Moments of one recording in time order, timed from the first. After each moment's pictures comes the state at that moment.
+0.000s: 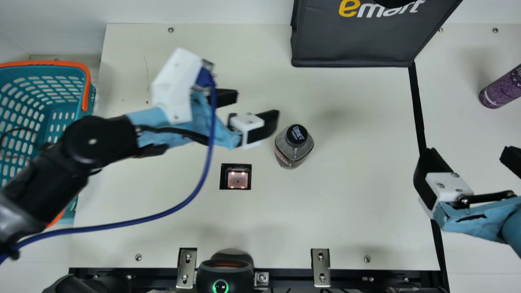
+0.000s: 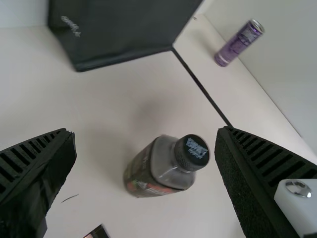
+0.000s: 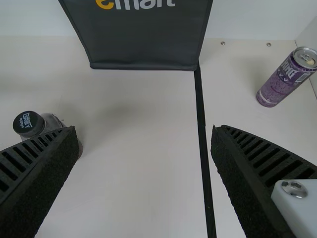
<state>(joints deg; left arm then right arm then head) -27.7 77.7 -58.2 -55.5 32.4 34.0 0.7 42.7 -69.8 -0.8 69.4 0.0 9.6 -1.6</state>
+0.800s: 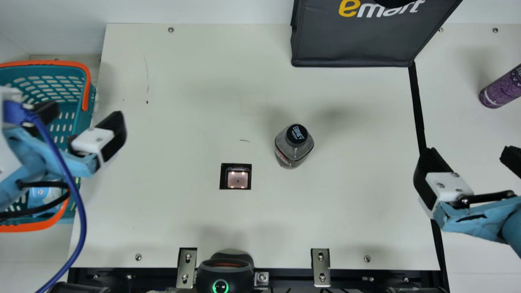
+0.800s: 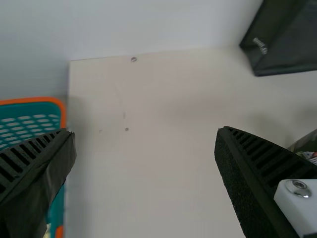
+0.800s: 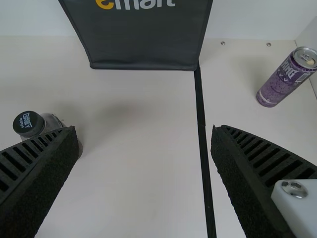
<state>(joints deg) -7.6 48.9 -58.5 -6.0 52.3 4.4 0.7 42.7 -69.8 -0.8 69.4 0.0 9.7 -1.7</state>
